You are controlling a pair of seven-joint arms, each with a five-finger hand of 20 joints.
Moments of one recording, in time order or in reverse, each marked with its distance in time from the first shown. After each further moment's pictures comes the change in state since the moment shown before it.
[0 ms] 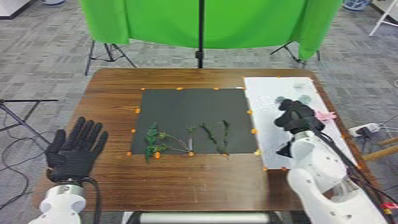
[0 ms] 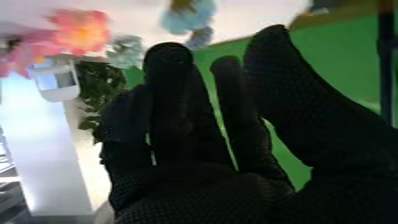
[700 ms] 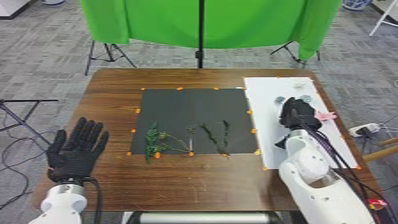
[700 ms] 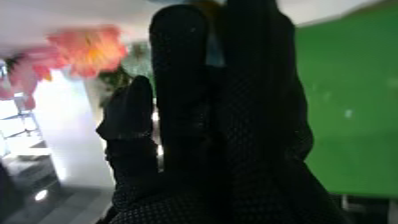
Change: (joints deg) left arm -0.3 -0.3 0.2 -0.4 -1.3 1.1 0.2; right arm 6.6 -0.9 -4.6 15.0 -3.8 17.3 0.4
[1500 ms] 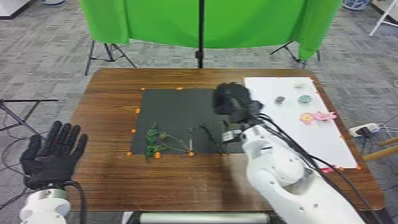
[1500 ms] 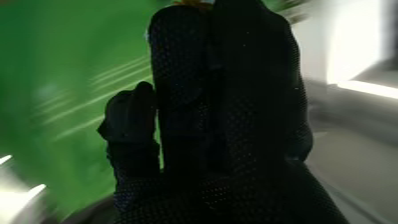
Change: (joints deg) left arm 3.2 -0.3 -5.0 -0.7 -1.4 0.5 3.7; right arm 9.2 2.9 -21.0 -14.5 11.1 -1.0 -15.7
